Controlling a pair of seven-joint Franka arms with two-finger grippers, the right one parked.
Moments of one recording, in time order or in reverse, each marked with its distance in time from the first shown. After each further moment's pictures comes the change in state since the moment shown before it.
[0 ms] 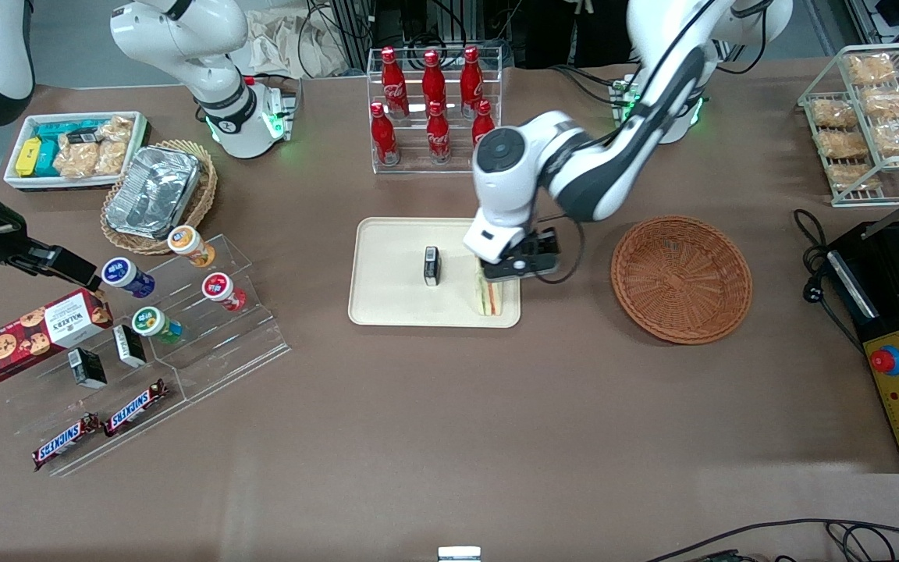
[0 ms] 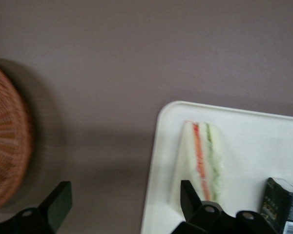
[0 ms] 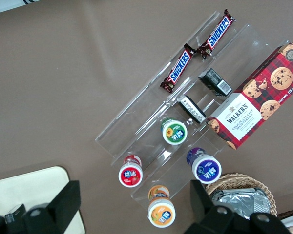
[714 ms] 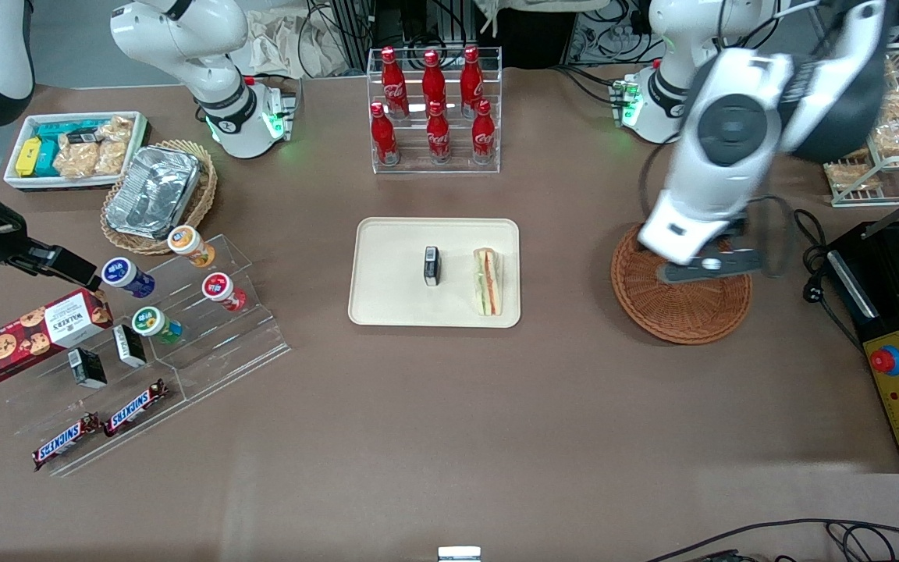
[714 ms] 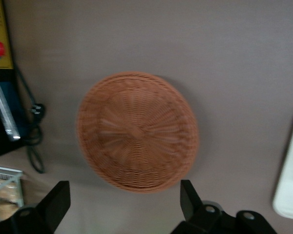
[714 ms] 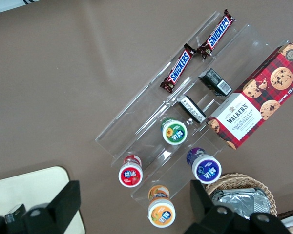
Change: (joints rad) arm 0.419 -0.282 0.008 0.034 -0.107 -0.373 0.598
